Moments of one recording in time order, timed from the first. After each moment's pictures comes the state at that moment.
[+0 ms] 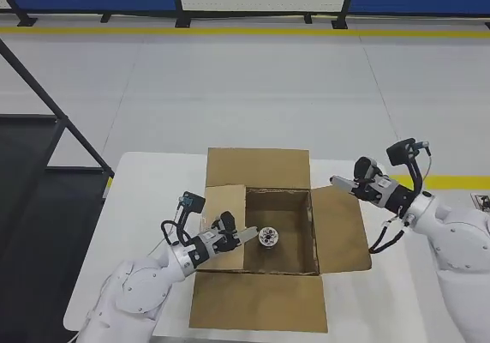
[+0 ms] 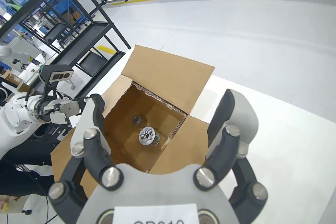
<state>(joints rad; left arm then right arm) 1.09 -1.24 -1.25 -1.66 0.41 -0.32 -0.60 -0.89 -1.09 1.53 -1.59 -0.44 -0.42 0.76</state>
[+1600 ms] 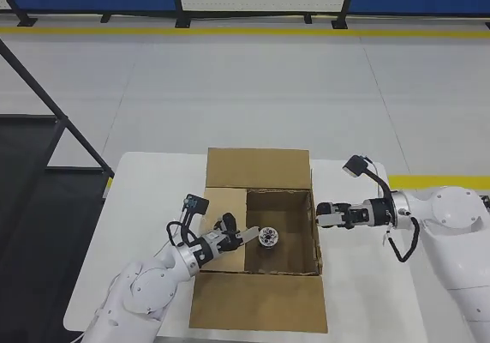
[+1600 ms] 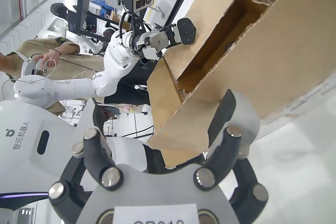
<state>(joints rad) 1.08 -1.23 -1.20 -1.61 0.44 -0.29 -0.53 -0.61 -1.06 1.22 -1.25 0.27 -0.36 1.46</state>
